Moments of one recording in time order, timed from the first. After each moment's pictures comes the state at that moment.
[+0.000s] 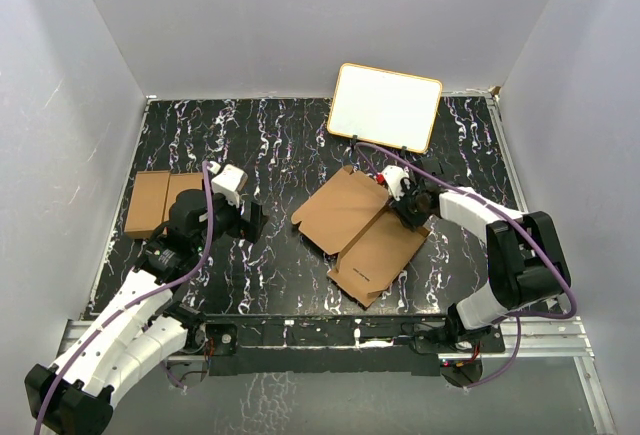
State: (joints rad) left arm -0.47 0.73 0.62 -0.30 0.09 -0.02; right arm 0.23 1.52 0.81 -0.38 -0.16 -0.58
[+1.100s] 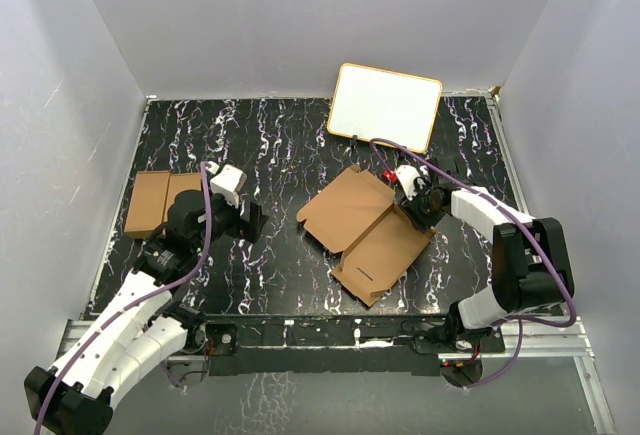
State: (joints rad) left arm -0.47 0.72 0.62 -0.30 0.09 -0.02; right arm 0.12 1.48 0.81 -0.46 -0.21 -0.65
